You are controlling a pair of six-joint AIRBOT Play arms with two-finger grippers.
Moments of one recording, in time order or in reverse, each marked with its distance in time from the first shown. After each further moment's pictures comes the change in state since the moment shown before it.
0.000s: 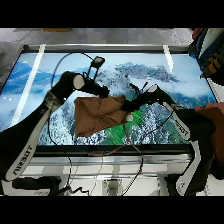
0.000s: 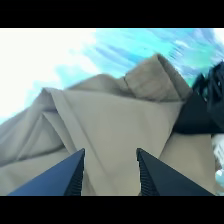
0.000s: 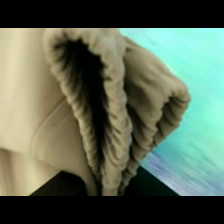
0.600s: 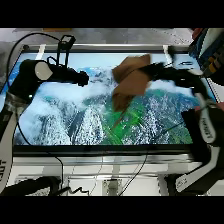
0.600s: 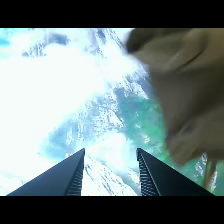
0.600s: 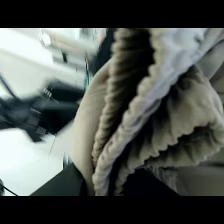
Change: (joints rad) left arm 0.138 0.192 0.000 0.014 -0.064 0.000; right arm -0.360 0.195 0.122 0.663 0.270 -0.154
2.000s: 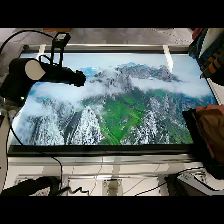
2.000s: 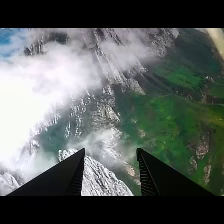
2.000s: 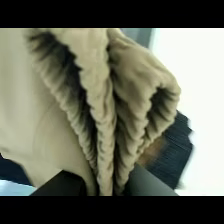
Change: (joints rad) left arm 0.007 0.045 0.000 0.000 -0.056 0.000; right arm -1.009 0.630 -0.249 -1.661 0.078 0.934
